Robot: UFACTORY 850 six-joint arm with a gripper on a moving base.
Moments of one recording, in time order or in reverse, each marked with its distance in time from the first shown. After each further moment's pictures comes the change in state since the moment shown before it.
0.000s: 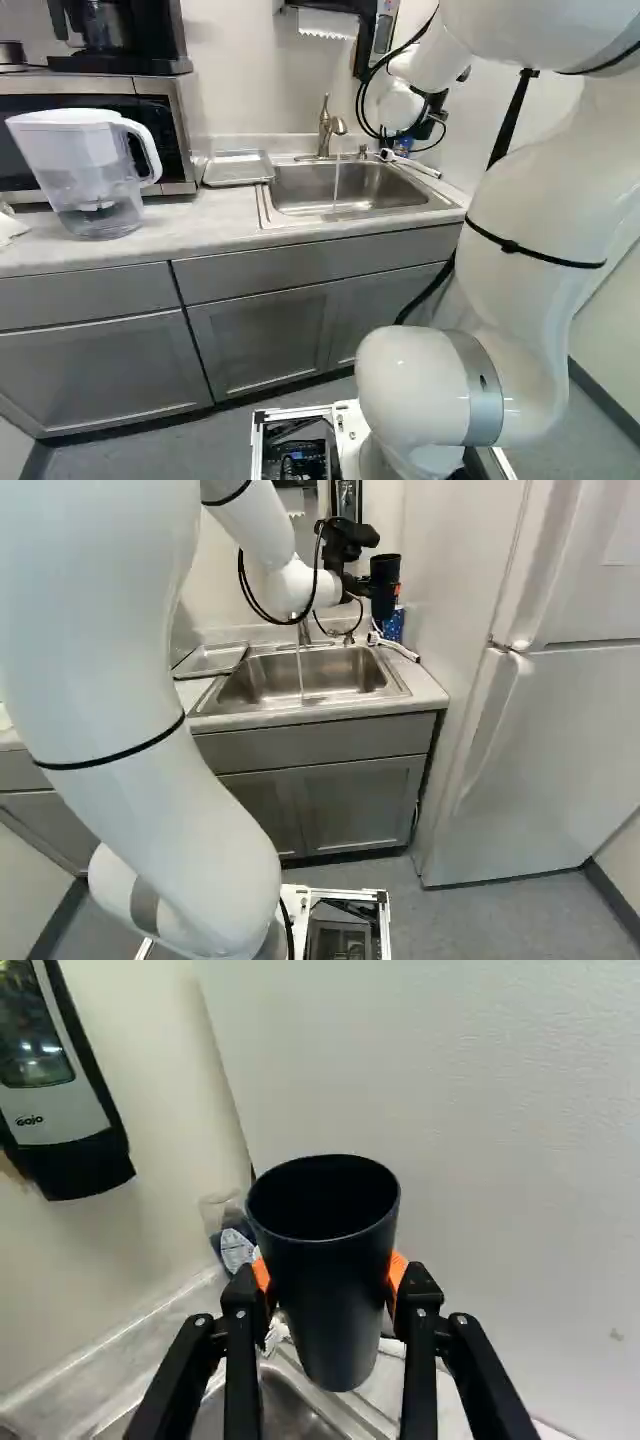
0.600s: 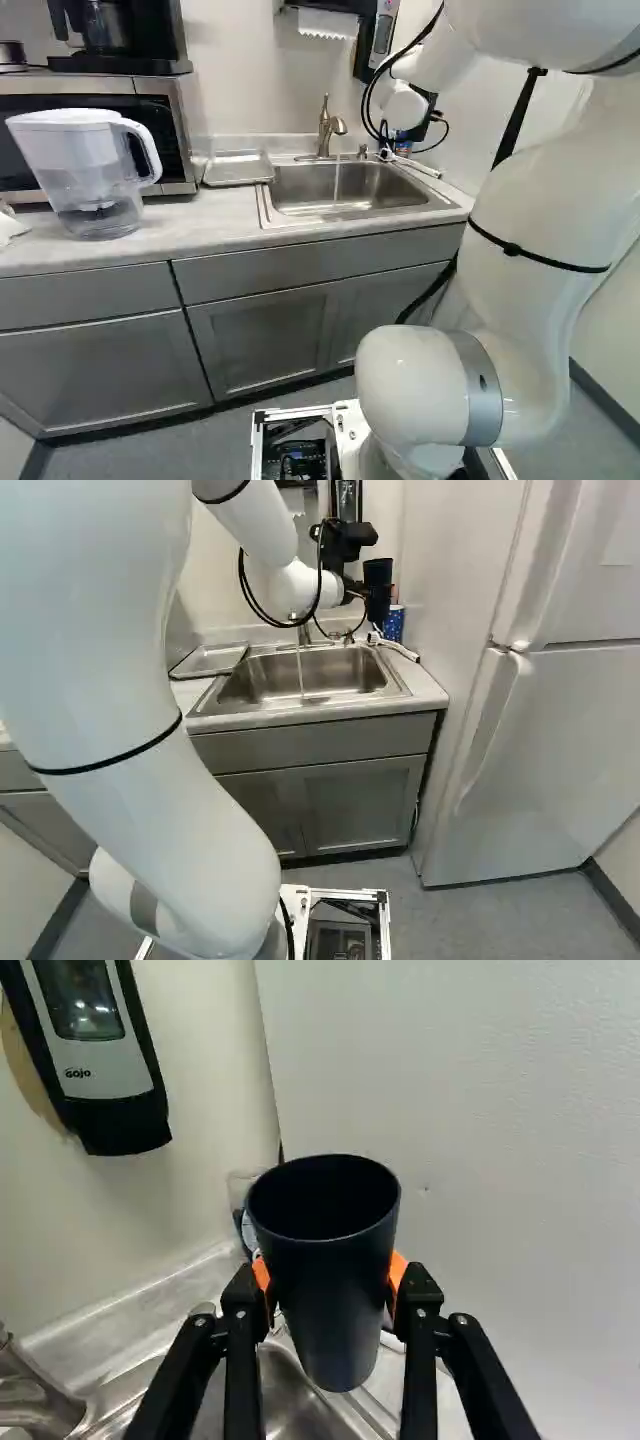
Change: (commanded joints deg) arm -1.4 0.4 0.4 -7.7 -5.3 0.0
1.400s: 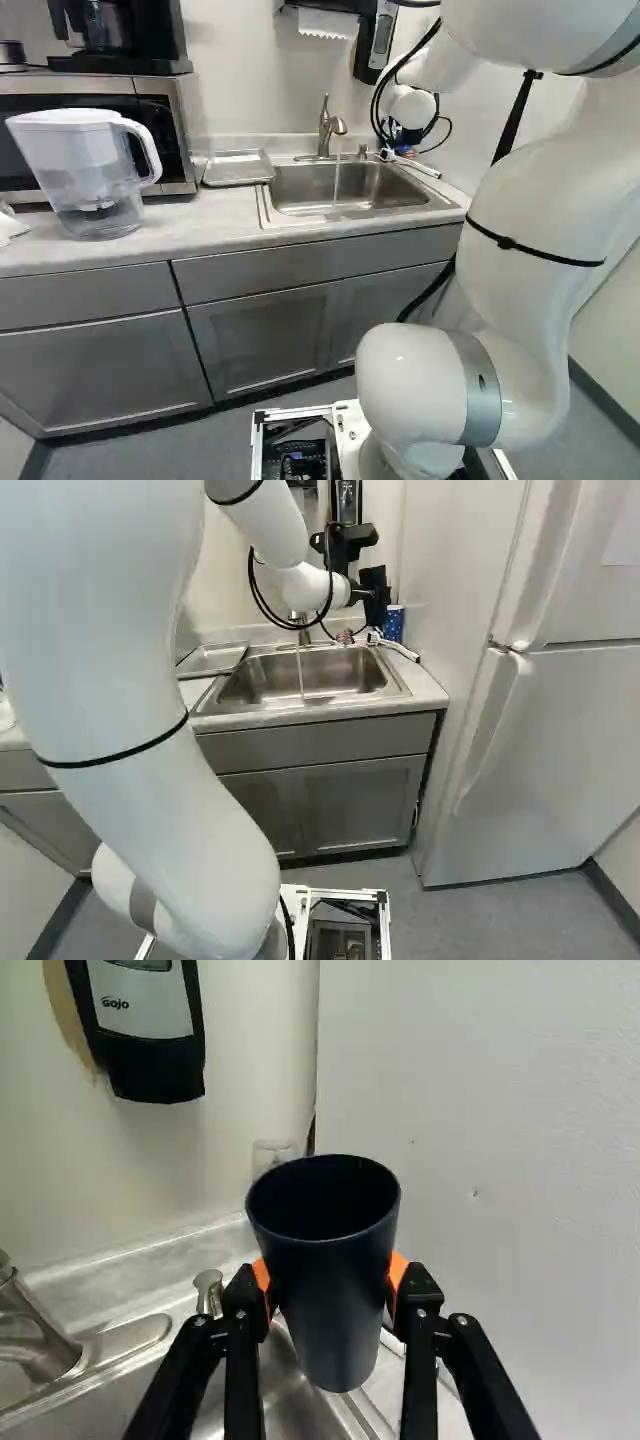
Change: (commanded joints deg) arm -2.2 -1.5 -1.5 -9.9 -6.9 0.0
